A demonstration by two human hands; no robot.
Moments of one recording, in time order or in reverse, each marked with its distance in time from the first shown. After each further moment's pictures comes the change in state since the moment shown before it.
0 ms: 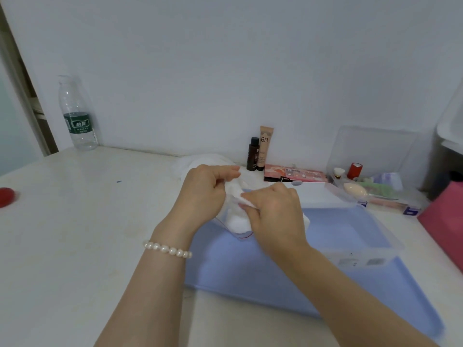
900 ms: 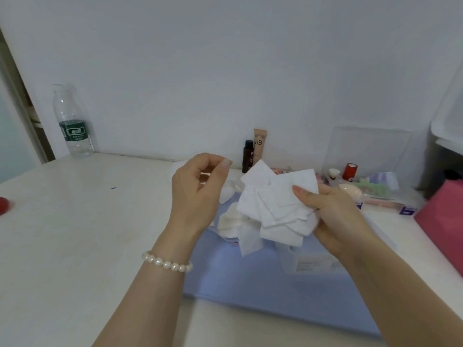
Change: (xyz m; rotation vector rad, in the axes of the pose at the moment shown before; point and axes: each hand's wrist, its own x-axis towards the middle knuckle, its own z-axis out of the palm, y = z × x) left_hand -0.009 0.026 0.006 -0.368 0.277 0.044; right_hand 0.002 0.059 -0.056 1.425 -0.092 0.953
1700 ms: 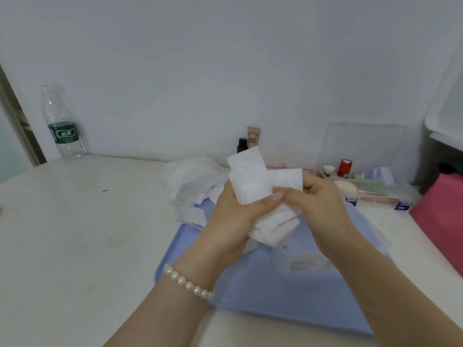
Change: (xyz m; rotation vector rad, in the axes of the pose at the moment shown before) left_hand -0.032 0.021 0.046 -0.594 -0.406 -0.490; right_hand -0.010 -0.003 0.009 -0.295 -0.071 -0.295
